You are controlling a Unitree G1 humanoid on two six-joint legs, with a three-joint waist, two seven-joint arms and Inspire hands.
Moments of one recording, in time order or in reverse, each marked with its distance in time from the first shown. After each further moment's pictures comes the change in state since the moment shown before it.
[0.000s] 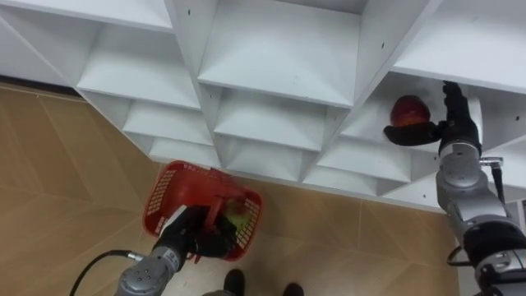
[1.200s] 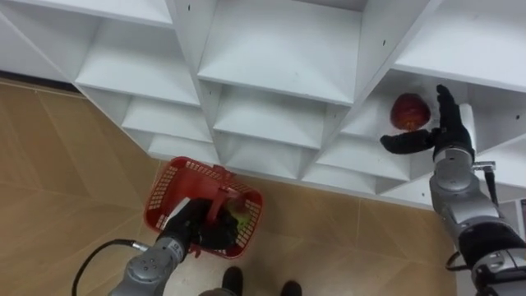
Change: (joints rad) left arm -0.069 0.001 -0.044 0.044 -0.001 0.008 0.045; right arm -0.010 0.006 0.068 0.050 0.000 0.023 -0.007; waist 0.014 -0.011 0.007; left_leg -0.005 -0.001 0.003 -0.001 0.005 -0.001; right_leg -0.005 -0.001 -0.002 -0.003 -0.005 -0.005
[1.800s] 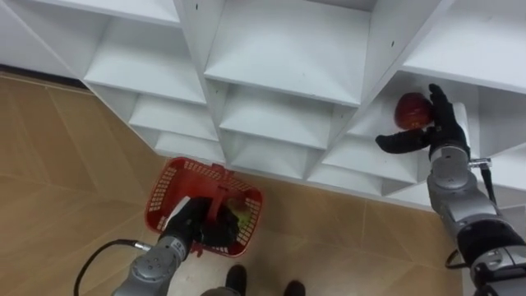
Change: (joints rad) left arm -0.006 -0.005 -0.028 0.015 -0.037 0.000 0.043; right arm -0.010 0.000 0.011 0.002 0.004 -0.001 0.010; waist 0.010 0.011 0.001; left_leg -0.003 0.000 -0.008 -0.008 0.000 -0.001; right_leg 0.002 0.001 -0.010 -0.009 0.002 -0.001
